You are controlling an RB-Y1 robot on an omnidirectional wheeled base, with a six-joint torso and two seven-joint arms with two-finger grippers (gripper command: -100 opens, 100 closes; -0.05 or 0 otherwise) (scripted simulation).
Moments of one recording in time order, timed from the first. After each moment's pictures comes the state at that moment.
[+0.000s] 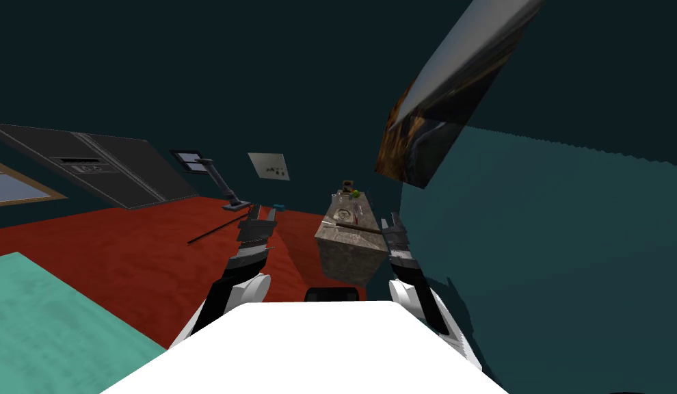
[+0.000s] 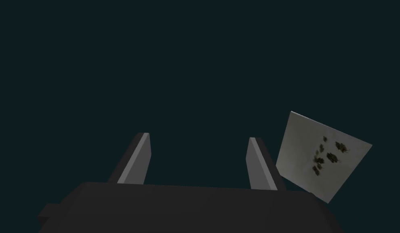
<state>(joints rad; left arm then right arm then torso) 0.52 0.05 0.03 -2.28 0.10 -0.48 0.10 0.54 -0.12 -0.02 -2.23 -0.04 -0.40 -0.08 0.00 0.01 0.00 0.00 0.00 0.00</state>
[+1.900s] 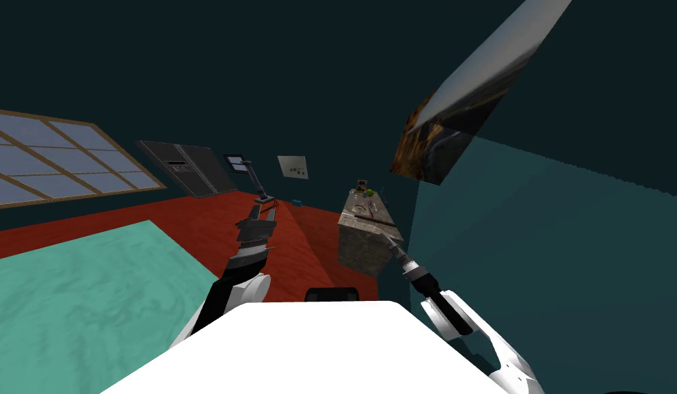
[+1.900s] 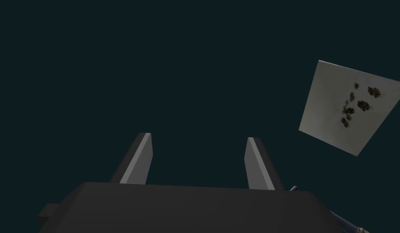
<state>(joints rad) 0.52 0.05 0.03 -2.28 0.10 -0.48 0.10 0.56 -0.62 -0.03 -1.85 0.13 -0.44 0.16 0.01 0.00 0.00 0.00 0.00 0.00</state>
